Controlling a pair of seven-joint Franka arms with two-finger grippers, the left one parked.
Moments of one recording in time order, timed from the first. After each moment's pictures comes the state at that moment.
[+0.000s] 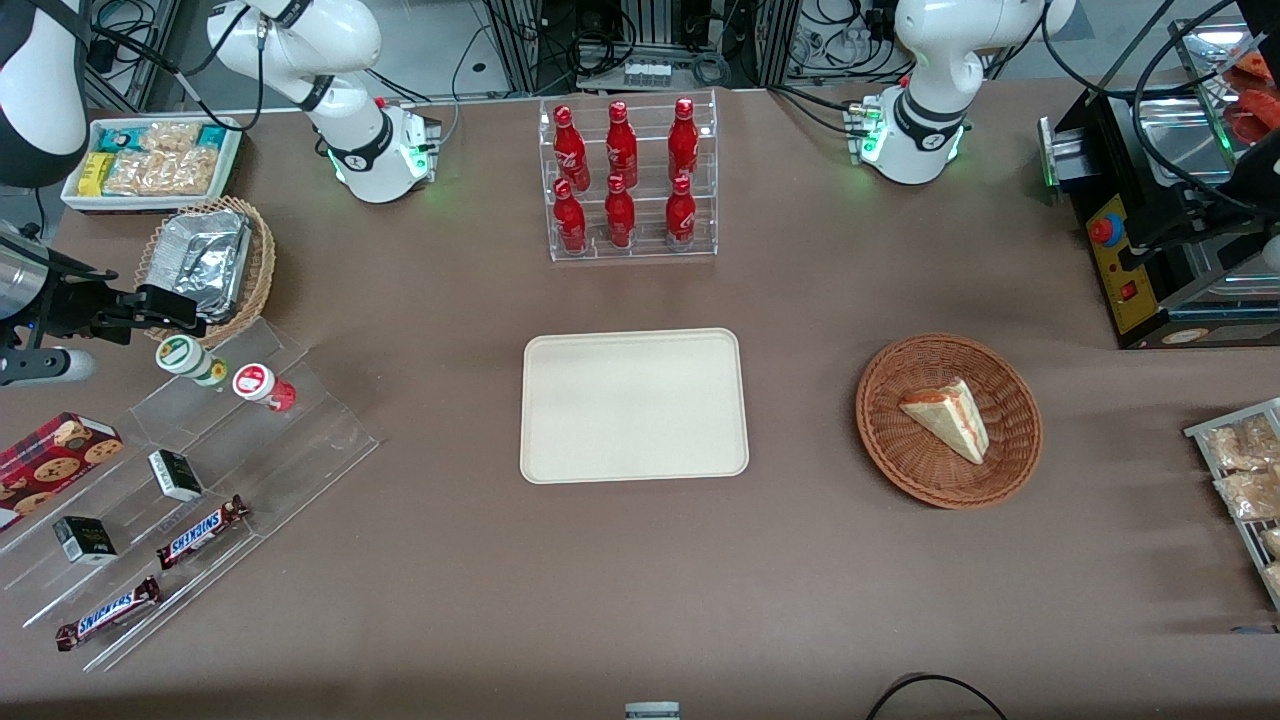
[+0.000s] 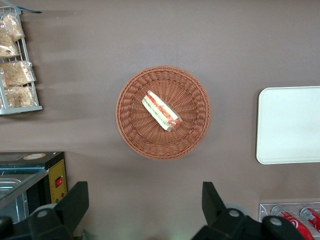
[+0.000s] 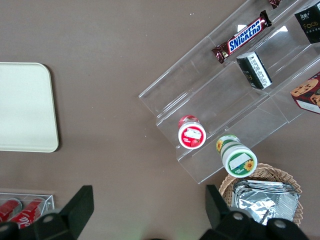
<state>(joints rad) -0.02 0.03 -0.05 -1.65 0.04 1.56 -0.09</state>
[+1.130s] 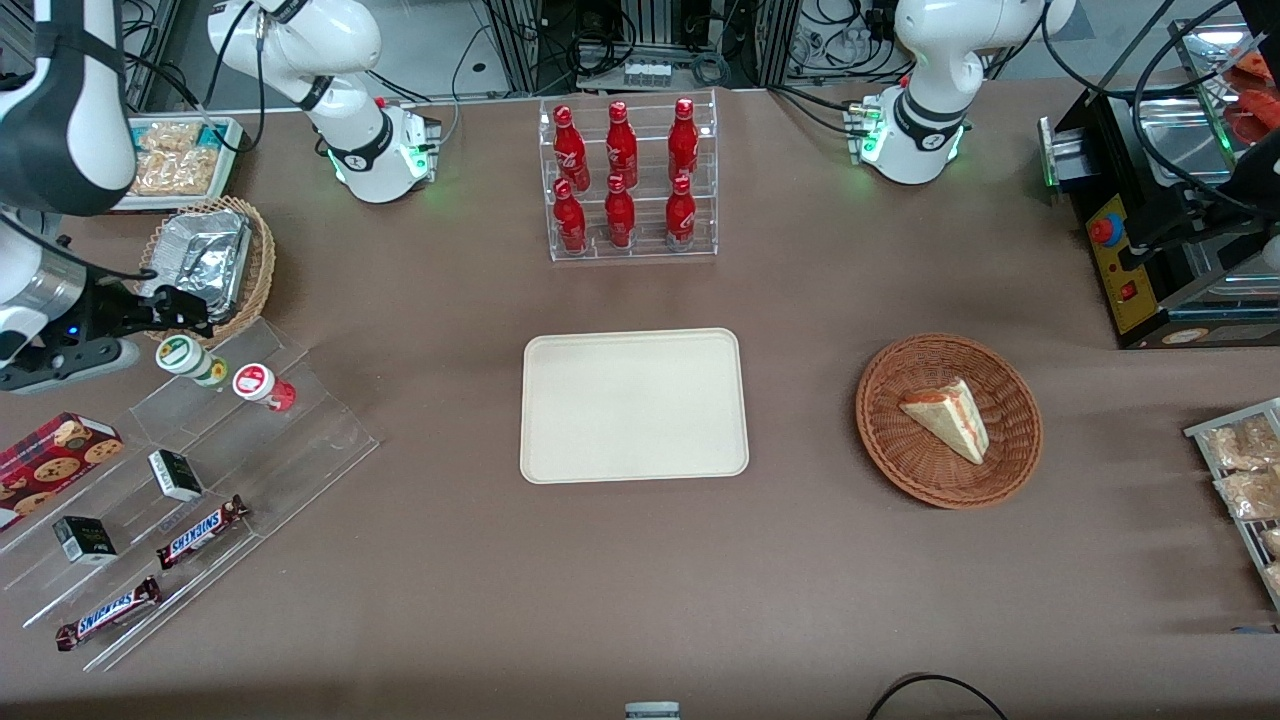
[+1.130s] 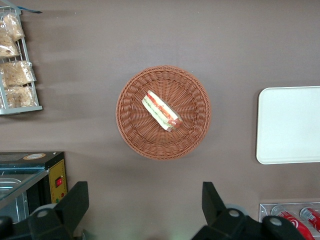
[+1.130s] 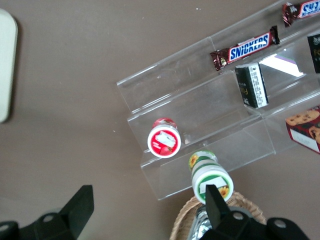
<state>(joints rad) -0.08 -0.09 -0.06 -1.99 -0.02 1.85 -0.45</state>
